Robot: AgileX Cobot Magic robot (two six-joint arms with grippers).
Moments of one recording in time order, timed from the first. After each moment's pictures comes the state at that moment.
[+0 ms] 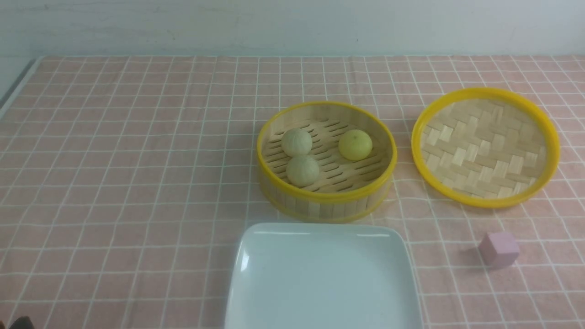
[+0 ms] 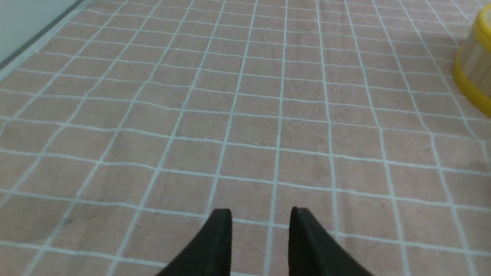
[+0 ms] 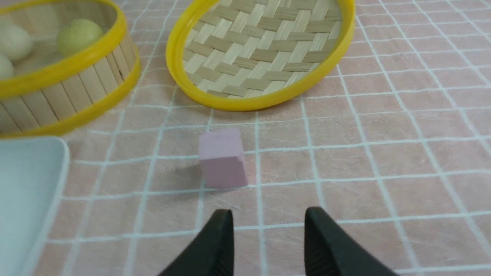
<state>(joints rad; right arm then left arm) 0.09 -0.01 0.02 0.02 0.35 0.24 -0.01 -0.01 0.02 0.03 0.36 -0.25</state>
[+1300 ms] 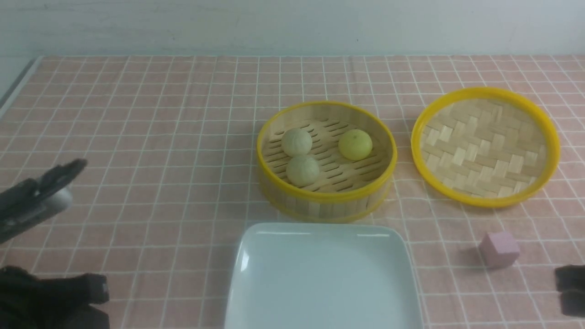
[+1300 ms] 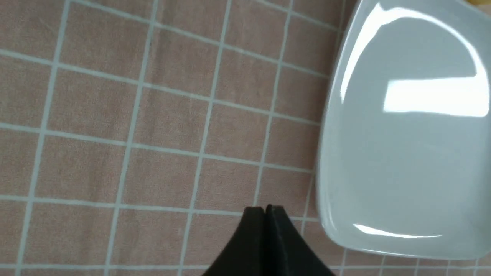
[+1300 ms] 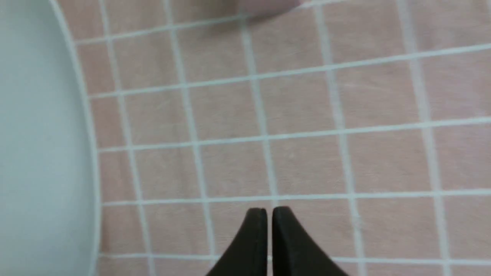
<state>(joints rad) 0.12 1.07 -0.66 0.30 0.89 0.03 -0.03 0.88 -0.59 -0.40 0.98 -0.10</state>
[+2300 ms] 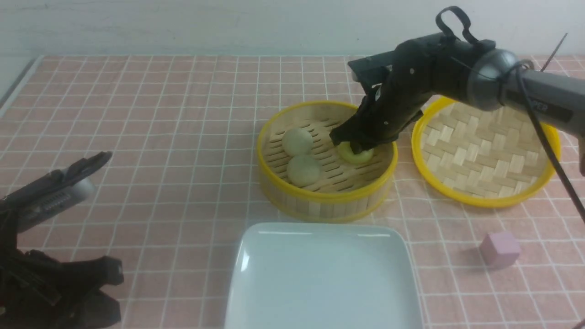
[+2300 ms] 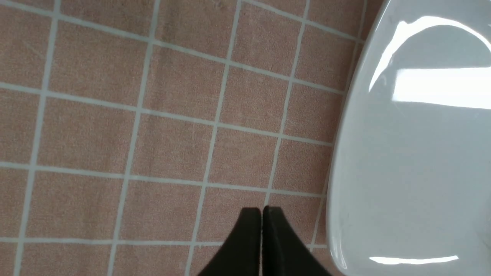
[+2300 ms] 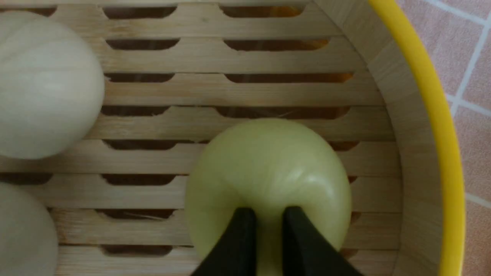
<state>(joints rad) 0.40 2.19 -1.83 0.07 0.76 -0.03 -0.03 0.98 -0.59 -0.43 0.89 -0.06</state>
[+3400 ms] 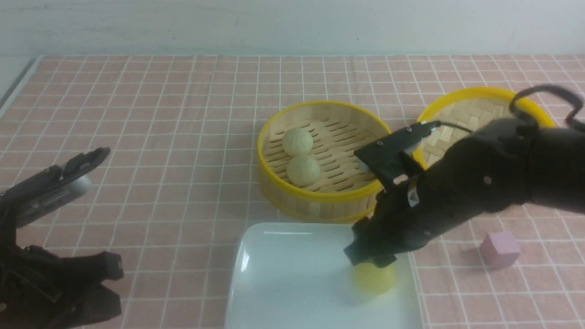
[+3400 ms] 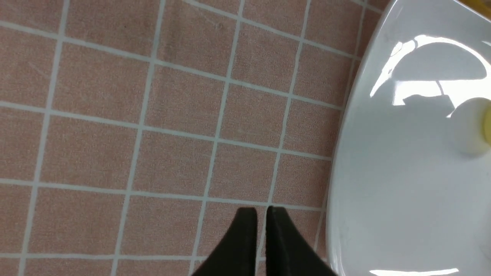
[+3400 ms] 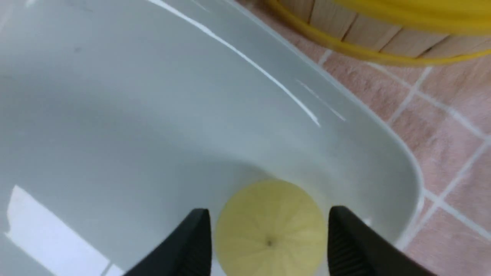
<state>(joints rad) 0.65 1.60 -1.09 0.10 0.67 -0.01 -0.03 0.98 -0.59 -0.43 0.86 -0.05</state>
